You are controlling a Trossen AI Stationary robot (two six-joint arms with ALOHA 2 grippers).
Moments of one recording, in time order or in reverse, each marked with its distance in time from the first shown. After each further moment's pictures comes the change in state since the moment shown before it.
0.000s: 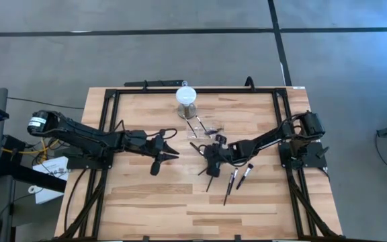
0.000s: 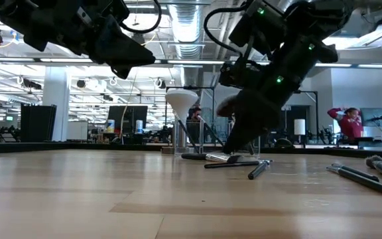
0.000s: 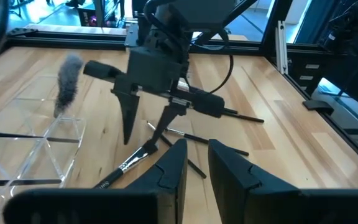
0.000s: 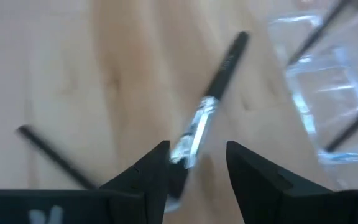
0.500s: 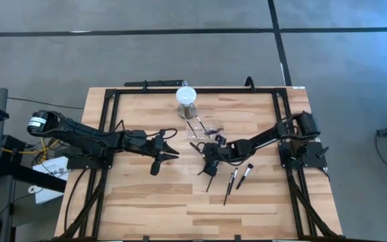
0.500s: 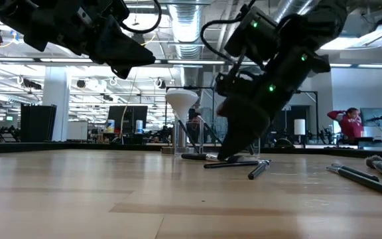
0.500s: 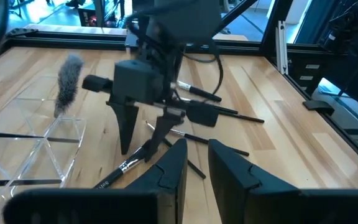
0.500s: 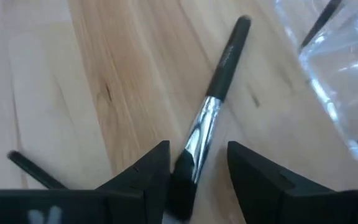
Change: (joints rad) left arm 0.000 0.000 0.000 0.000 0.000 0.000; right arm -0.021 0.054 -0.002 0.069 -0.061 0.105
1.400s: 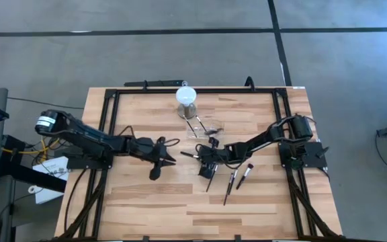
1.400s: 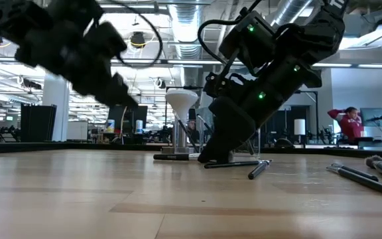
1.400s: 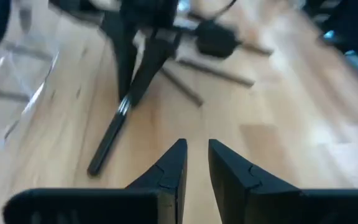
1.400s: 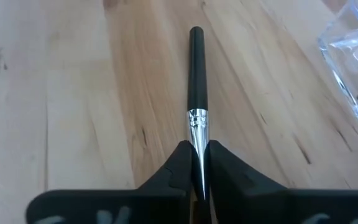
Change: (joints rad) left arm -0.024 0.132 -0.051 -0.037 -0.003 -0.052; right arm 0.021 0.106 -0.002 0.236 -0.043 -0.080
